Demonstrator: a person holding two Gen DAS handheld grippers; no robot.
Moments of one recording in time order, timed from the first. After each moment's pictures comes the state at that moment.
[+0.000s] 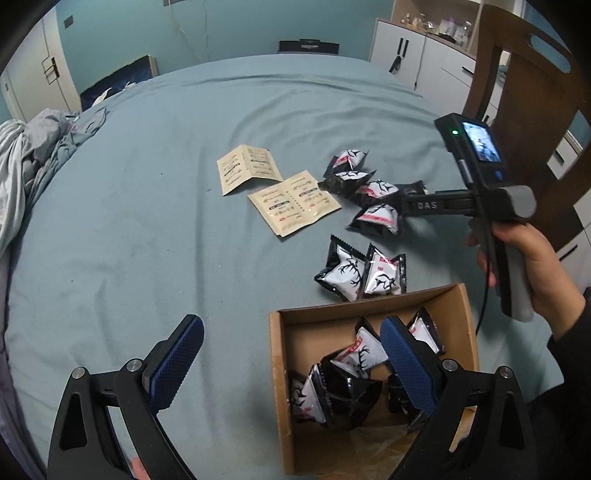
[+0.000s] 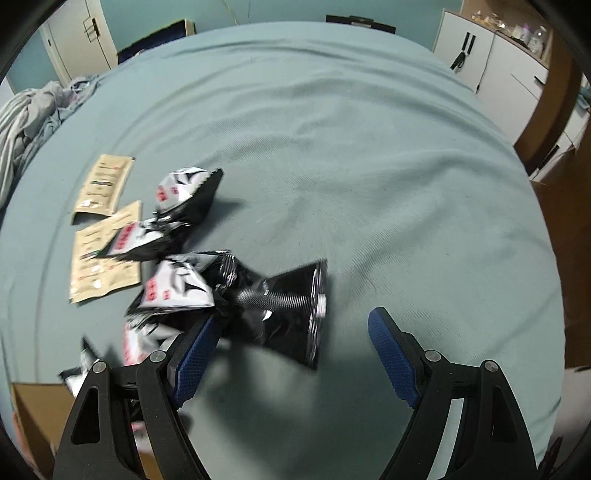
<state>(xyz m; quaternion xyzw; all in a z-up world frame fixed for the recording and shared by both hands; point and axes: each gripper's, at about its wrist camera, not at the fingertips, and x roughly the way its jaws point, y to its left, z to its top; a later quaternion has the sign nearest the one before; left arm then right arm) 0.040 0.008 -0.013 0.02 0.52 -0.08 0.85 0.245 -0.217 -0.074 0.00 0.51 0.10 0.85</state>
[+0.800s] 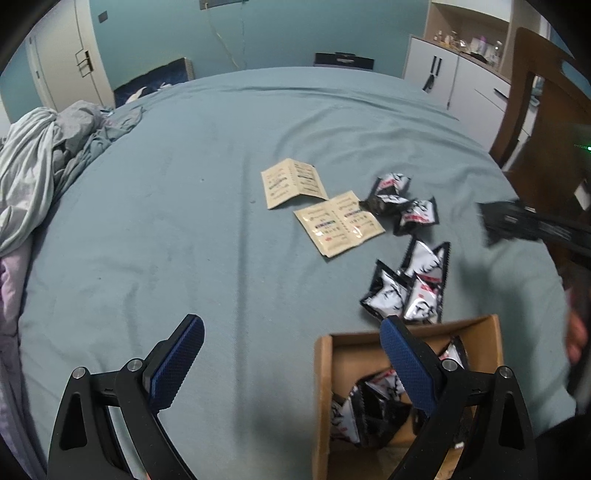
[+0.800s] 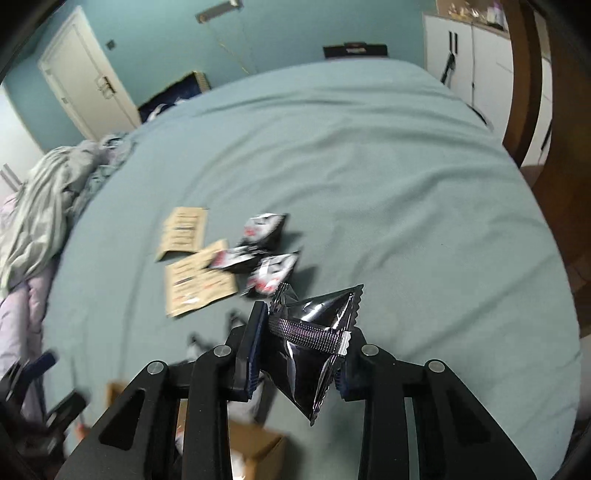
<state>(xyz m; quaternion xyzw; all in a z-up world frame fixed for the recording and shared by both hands) 0.052 0.033 -0.010 0.01 0.50 -0.01 0.87 0.140 -0.232 0.009 0.10 0.44 0.16 0.88</state>
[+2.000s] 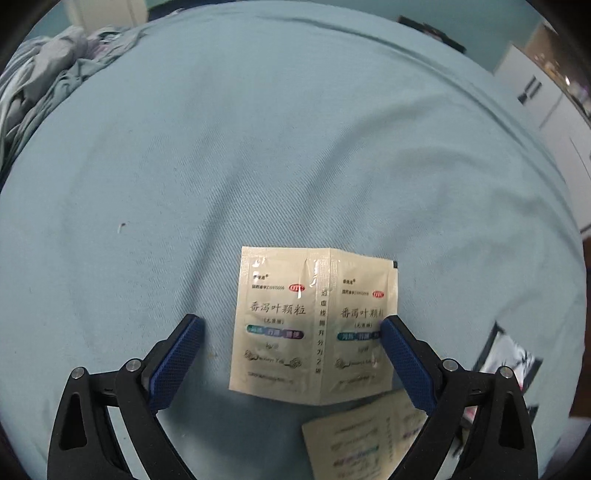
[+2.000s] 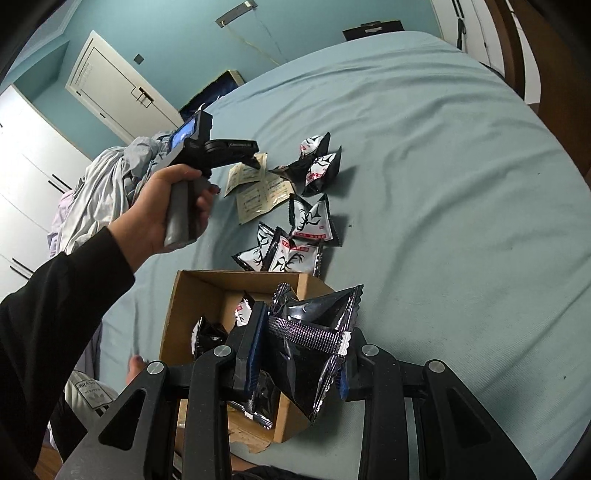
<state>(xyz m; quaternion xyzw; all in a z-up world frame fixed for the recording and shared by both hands) 0.290 0.050 -0.117 -0.10 0.58 0.09 0.80 0.045 -0.272 -0.021 0.20 0.46 0.23 0.84</state>
